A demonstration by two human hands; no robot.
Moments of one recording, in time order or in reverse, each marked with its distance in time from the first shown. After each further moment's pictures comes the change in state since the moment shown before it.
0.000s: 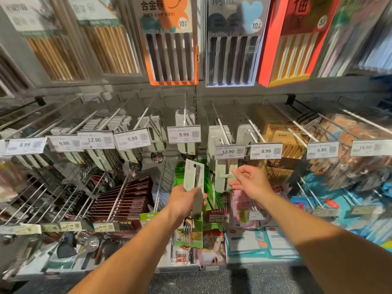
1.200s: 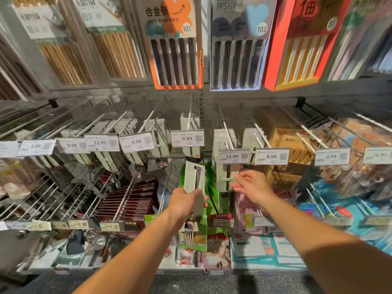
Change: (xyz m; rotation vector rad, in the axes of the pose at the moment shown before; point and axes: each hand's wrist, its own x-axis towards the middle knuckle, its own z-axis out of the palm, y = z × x) left_hand -0.002 0.007 0.001 0.009 0.063 -0.019; right_hand 0.018 0.006 0.002 0.016 -0.042 0.067
